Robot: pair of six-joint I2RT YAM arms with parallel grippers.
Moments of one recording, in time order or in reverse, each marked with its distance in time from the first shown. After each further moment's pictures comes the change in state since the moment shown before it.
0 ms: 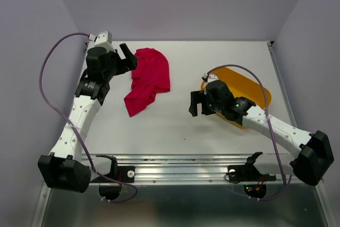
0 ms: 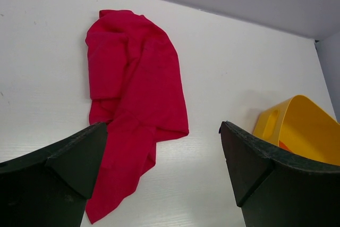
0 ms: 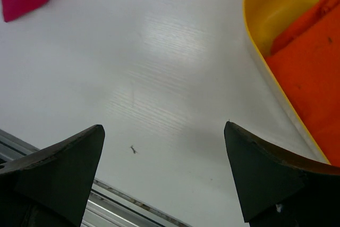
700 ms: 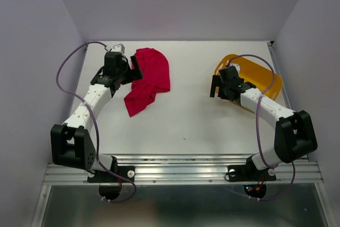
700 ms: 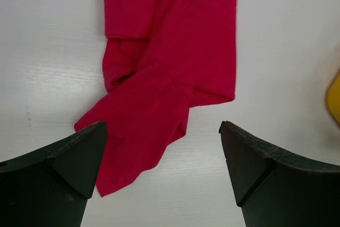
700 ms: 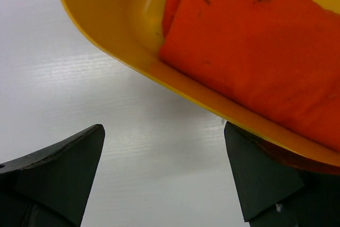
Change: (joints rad) left arm -0.021 0.188 -0.048 -0.041 -0.031 -0.008; right arm -0.328 0.212 0.006 0.002 0.241 -0.006
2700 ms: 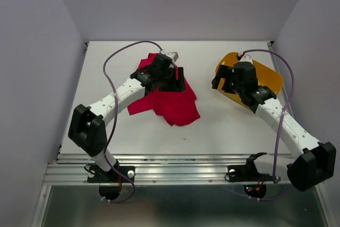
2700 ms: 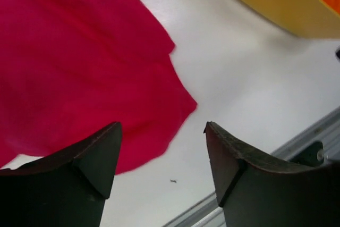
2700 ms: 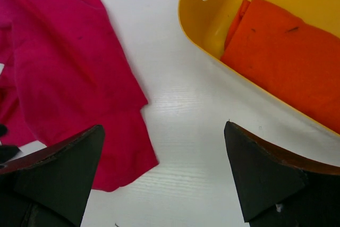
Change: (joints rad) left arm -0.510 0.264 0.227 -0.134 0.087 -0.104; right arm -0.013 -0.250 0.081 0.020 -0.139 0.045
